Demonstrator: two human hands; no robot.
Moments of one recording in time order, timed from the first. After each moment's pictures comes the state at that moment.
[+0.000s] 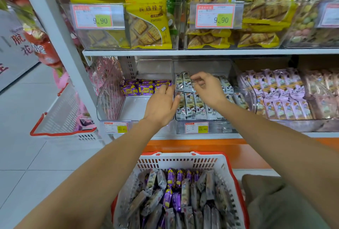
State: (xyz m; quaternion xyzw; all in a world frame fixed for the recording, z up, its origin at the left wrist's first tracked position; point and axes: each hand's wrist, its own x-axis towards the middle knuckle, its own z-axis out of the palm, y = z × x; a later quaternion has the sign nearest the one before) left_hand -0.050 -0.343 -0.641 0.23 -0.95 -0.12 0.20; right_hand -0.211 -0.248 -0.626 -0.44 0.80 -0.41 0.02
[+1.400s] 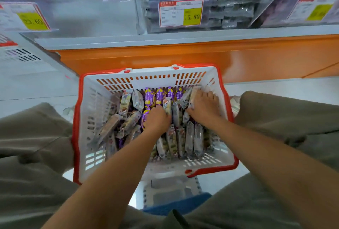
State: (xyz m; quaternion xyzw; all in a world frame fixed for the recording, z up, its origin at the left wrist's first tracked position) left_hand 0.009 -0.199 -0.933 0.43 -0.81 -0.34 -0.22; right_hand -0.114 -0.096 -0.916 -0.32 0.92 0.03 0.22
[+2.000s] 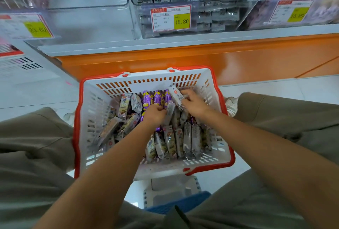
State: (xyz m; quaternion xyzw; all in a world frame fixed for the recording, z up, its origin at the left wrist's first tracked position) left_hand 0.005 -0.212 -0.926 0.46 -0.72 -0.51 -0.12; right_hand -0.113 -0.103 -0.885 -0.21 0.82 -0.30 0.44
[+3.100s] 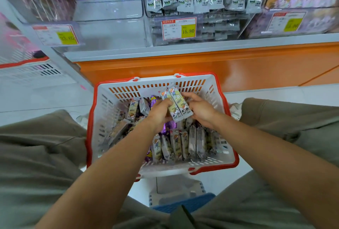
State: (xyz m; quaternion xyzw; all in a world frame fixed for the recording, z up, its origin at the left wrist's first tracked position) left_hand 0.002 -0.207 -0.877 0.49 -0.43 -0.76 0.00; right_hand -0.097 -0.102 -0.860 -0.08 0.70 -0.49 0.51
